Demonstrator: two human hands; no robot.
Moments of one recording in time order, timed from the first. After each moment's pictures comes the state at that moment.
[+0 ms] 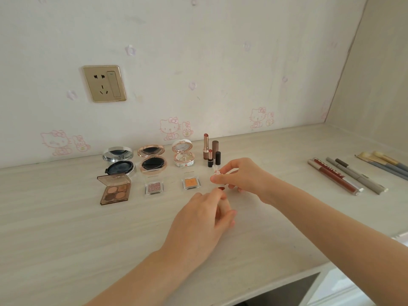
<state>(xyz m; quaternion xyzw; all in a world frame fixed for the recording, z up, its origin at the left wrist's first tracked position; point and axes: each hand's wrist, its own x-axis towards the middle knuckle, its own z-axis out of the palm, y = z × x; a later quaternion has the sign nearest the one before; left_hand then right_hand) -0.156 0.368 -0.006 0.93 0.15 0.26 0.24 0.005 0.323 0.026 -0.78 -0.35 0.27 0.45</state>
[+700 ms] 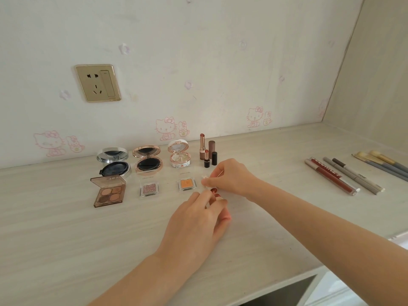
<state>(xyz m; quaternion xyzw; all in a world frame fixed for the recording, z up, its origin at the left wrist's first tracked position) -0.151 0.374 -0.019 0.95 0.13 0.28 0.04 0.004 0.344 0.022 -0.83 -0.40 0.18 0.35</state>
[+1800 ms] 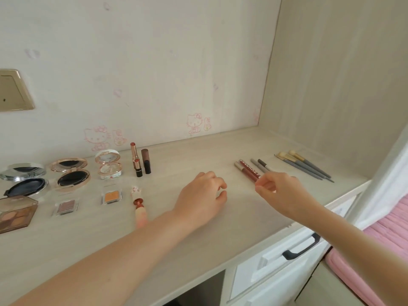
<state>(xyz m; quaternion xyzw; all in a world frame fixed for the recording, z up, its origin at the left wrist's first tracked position) 0.000 0.303 0.001 0.96 0.07 0.19 0.18 0.100 0.124 0.024 -0.90 -0.31 0.01 0.29</state>
